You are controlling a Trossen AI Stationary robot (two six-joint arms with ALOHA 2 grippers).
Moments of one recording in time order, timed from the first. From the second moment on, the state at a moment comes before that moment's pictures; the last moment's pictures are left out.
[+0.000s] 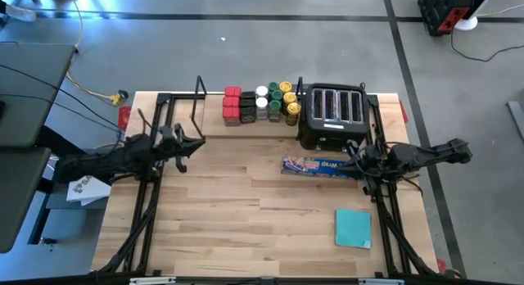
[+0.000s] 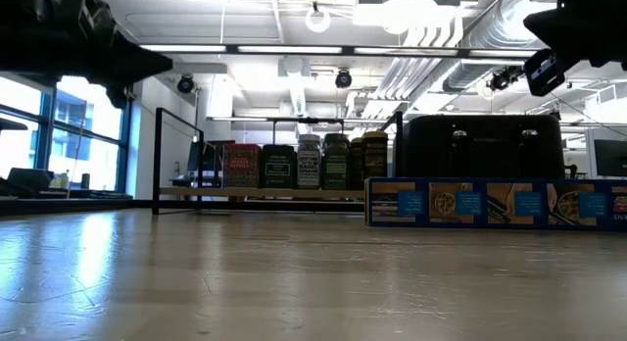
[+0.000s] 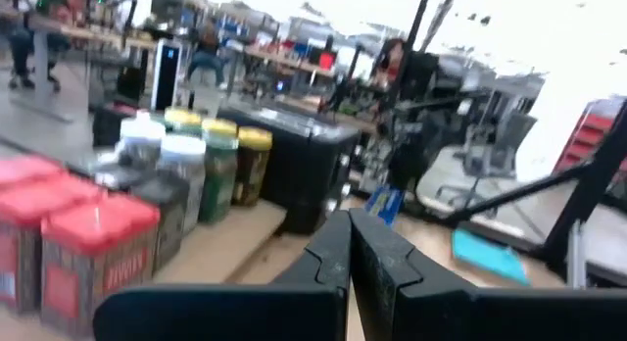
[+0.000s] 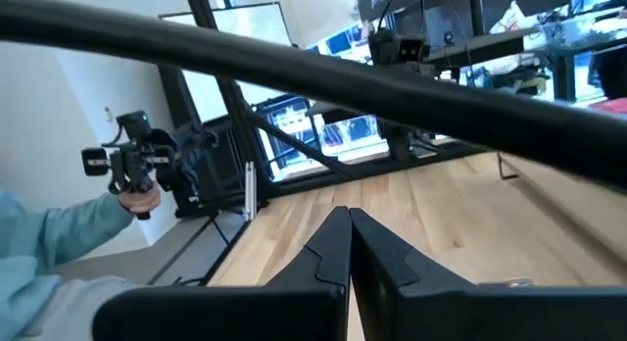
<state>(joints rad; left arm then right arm) 0.14 0.12 0.10 0.10 -0.14 -0.25 0.24 0.09 0.12 0.04 0.09 0.26</state>
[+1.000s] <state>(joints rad) -0.15 0.16 0.01 0.09 -0.49 -0.21 0.26 0.09 0.01 0.10 0.15 0.18</state>
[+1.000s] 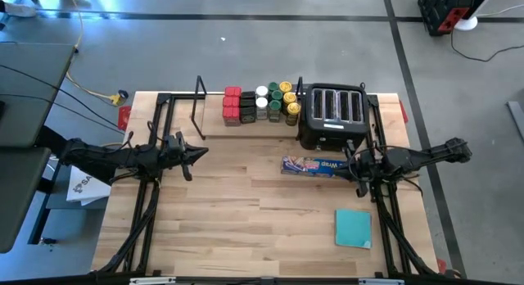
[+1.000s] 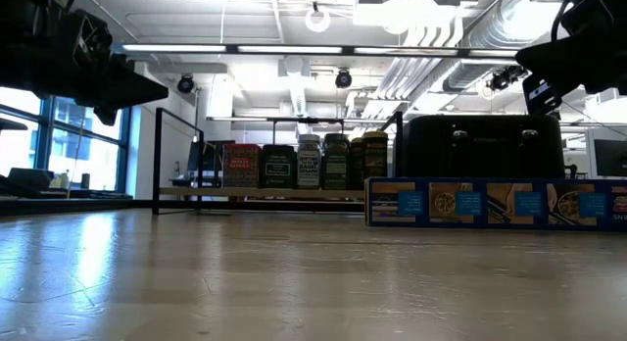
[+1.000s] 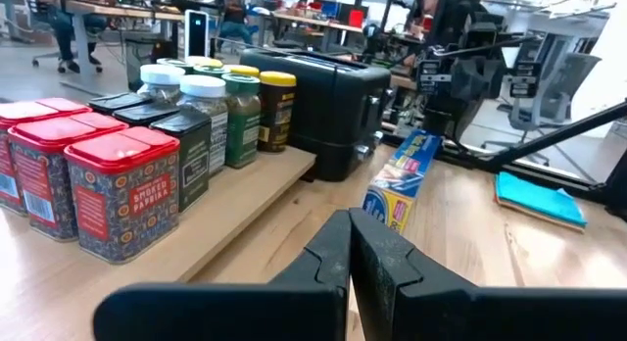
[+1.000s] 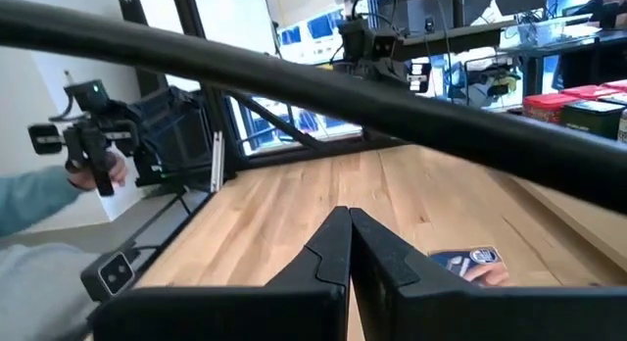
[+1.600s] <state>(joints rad) -0.15 0.16 0.01 0.09 -0.49 -0.21 0.26 0.08 0.01 0.09 0.15 0.18</state>
